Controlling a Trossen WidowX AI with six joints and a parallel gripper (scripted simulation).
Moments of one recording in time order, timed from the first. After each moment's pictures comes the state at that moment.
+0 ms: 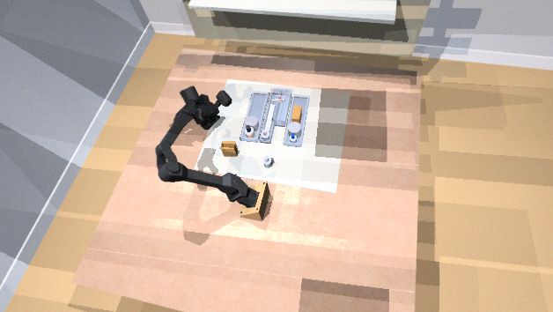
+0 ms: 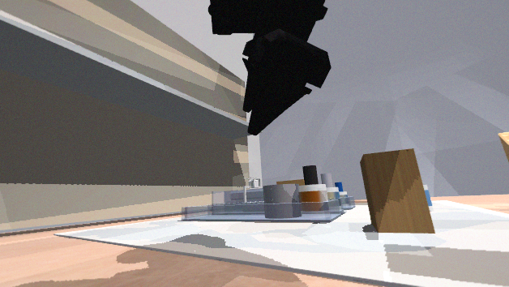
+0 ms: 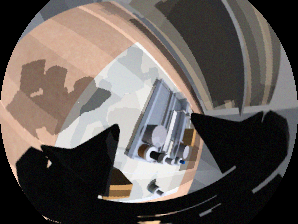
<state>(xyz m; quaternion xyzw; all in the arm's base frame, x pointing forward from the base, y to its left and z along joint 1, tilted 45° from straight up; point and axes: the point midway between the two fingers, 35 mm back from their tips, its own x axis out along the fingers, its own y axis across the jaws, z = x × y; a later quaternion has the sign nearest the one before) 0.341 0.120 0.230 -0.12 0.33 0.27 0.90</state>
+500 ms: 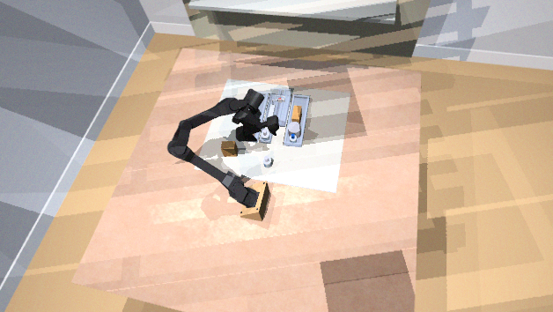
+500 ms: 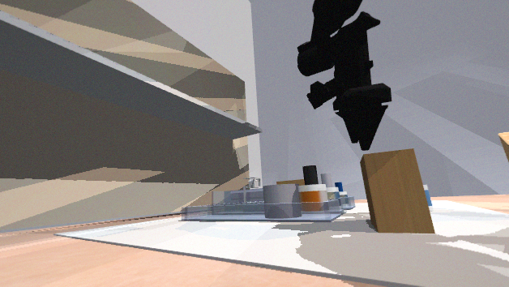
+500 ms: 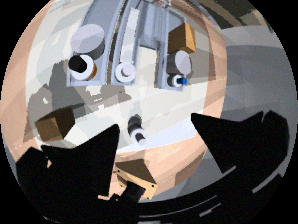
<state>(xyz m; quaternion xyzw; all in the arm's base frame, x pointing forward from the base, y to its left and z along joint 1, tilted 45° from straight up) 0.268 -0.028 0.071 0.04 0.62 0.26 0.74</state>
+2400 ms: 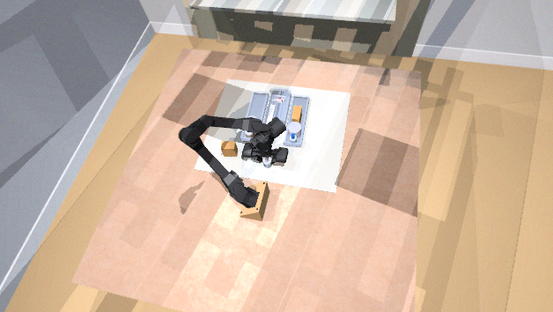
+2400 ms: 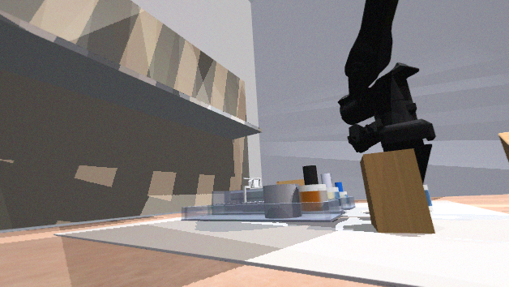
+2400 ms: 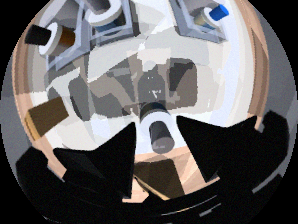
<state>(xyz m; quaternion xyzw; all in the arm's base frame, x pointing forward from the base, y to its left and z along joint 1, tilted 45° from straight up) 0.203 0.014 -0.009 0.24 0.66 0.30 0.65</state>
